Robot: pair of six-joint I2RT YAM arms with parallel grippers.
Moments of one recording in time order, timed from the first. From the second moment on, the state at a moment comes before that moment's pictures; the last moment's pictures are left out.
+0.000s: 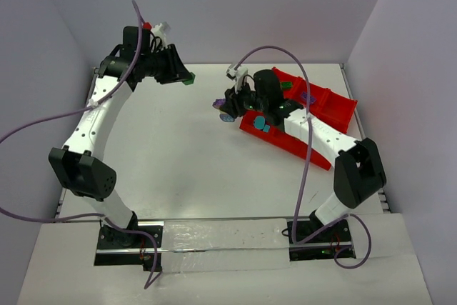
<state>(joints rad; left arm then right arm) -0.29 1.69 1.85 -0.79 0.38 -0.43 0.53 1.57 1.20 -0.02 -0.42 -0.10</state>
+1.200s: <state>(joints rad) -0.30 1.62 1.69 -0.76 0.18 -0.50 0.60 1.94 1.42 -0.23 -0.26 0.04</state>
